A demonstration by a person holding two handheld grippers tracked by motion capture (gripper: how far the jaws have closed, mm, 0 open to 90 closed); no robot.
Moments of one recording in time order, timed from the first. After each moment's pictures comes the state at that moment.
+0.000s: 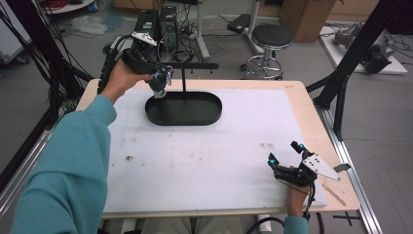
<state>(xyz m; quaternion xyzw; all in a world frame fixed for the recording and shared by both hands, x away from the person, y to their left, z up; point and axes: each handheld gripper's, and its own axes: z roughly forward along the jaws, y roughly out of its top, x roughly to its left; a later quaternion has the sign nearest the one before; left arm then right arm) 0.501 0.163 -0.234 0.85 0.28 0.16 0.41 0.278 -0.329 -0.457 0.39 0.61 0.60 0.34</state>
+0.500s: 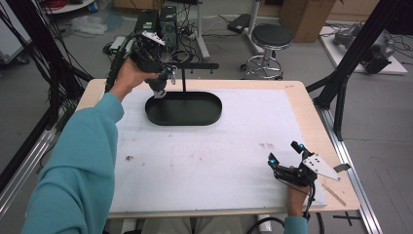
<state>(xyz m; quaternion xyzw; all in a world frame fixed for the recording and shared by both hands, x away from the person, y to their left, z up) 0.515 0.149 -0.242 0.86 0.28 0.15 0.39 0.278 -0.329 -0.457 0.39 0.61 0.61 0.34</state>
